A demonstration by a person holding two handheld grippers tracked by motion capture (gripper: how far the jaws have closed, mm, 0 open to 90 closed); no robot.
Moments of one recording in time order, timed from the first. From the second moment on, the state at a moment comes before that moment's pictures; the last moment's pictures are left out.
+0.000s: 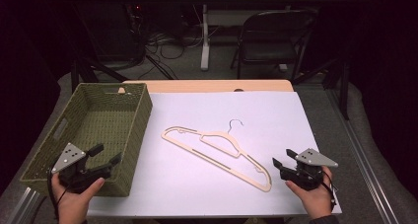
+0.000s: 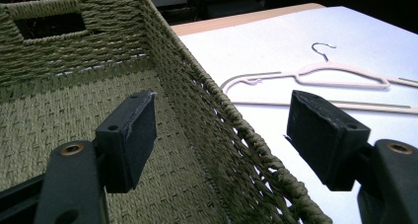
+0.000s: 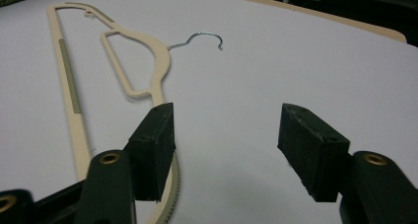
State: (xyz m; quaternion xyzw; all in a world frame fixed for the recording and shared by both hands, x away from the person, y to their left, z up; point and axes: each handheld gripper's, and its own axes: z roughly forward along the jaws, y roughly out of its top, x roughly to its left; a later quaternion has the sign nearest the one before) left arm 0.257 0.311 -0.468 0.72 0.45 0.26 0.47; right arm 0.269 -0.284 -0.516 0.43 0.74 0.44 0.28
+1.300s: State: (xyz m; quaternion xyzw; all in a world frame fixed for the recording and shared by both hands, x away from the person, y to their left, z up) left arm 0.251 0.314 -0.458 0.71 0.46 0.26 0.46; right arm 0.326 -0.211 -0.449 0.36 0.82 0.38 0.22
